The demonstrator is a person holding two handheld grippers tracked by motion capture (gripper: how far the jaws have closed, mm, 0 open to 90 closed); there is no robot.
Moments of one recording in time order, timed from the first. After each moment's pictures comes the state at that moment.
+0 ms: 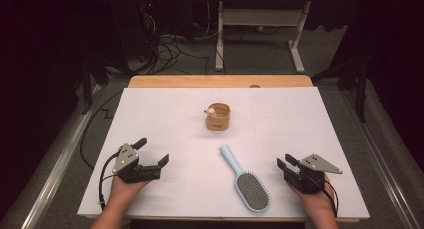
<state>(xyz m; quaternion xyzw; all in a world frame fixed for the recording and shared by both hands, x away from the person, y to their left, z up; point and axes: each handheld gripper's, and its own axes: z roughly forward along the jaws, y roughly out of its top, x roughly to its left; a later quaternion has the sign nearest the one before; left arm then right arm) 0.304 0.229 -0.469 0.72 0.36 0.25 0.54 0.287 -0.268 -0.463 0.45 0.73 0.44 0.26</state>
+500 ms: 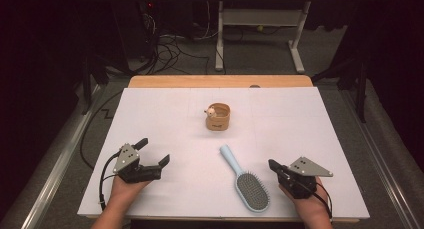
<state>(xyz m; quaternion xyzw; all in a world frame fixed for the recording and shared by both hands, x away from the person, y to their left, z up) 0.304 0.228 -0.469 0.72 0.36 0.25 0.54 0.273 -0.238 -0.447 0.38 0.77 0.45 0.25</state>
